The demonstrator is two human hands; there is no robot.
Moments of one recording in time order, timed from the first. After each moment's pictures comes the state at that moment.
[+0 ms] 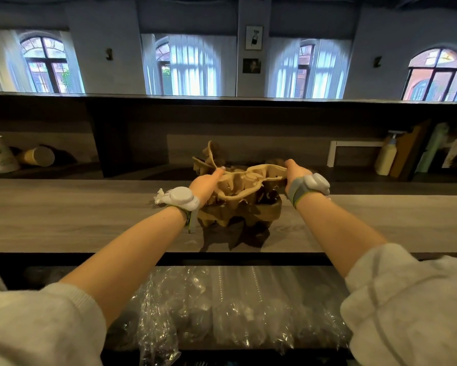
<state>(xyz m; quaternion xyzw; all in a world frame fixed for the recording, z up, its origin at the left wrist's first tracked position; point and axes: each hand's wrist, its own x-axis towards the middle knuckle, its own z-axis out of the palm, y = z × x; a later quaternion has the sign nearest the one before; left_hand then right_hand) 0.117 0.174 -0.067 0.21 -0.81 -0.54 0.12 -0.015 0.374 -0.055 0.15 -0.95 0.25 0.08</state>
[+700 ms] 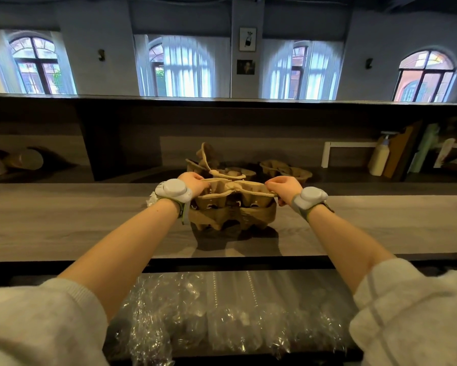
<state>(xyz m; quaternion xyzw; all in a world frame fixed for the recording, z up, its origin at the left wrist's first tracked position) 0.098 0.142 -0.063 0.22 -0.88 -0.40 0.15 -0.013 0.379 -0.076 0.21 -0.84 0.49 -0.07</state>
